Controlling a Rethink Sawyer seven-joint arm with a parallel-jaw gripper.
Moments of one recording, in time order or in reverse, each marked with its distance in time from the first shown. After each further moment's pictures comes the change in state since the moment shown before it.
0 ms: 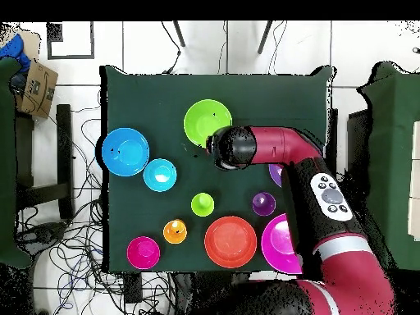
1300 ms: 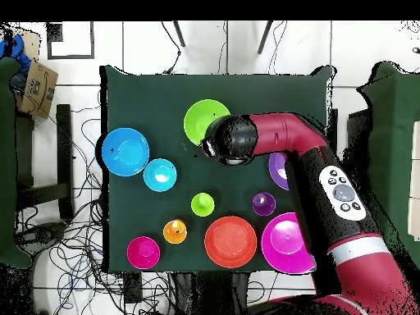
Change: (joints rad) arm -0.096 -0.056 0.207 0.018 -0.110 0.196 -0.325
